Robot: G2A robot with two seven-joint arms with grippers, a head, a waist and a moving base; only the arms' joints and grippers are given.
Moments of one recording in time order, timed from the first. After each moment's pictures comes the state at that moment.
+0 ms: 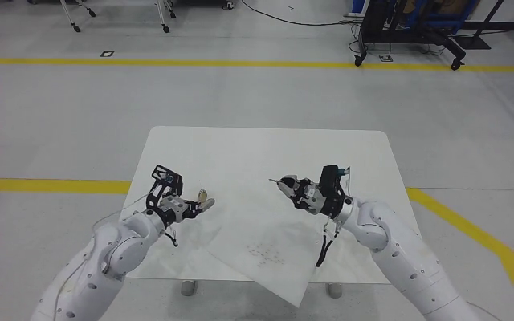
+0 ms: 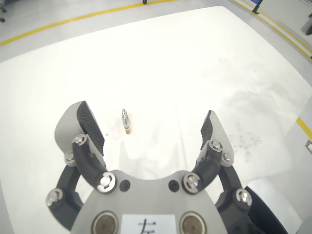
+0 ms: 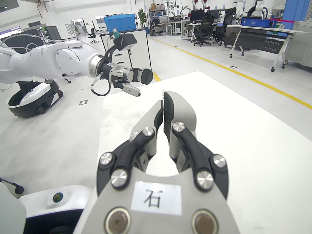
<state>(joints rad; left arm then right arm) 1.41 -0.83 -1.18 -1.75 0.73 -0.19 -0.41 -1.30 -1.05 1.10 -1.56 -0.92 -0.76 -0.11</state>
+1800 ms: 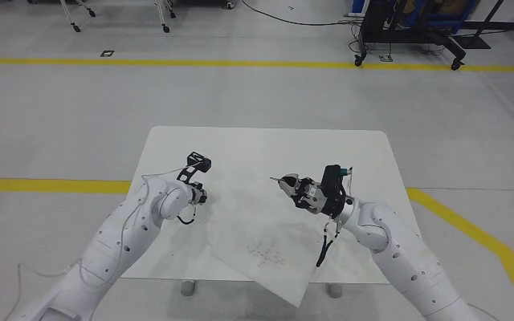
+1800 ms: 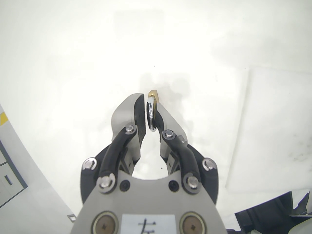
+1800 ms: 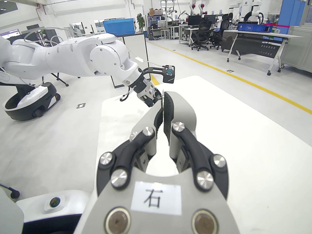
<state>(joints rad) 0.90 -1.02 -0.80 -1.40 0.89 0.00 -0.99 -1.31 -1.05 1.11 -1.57 -0.93 -0.76 -0.12</state>
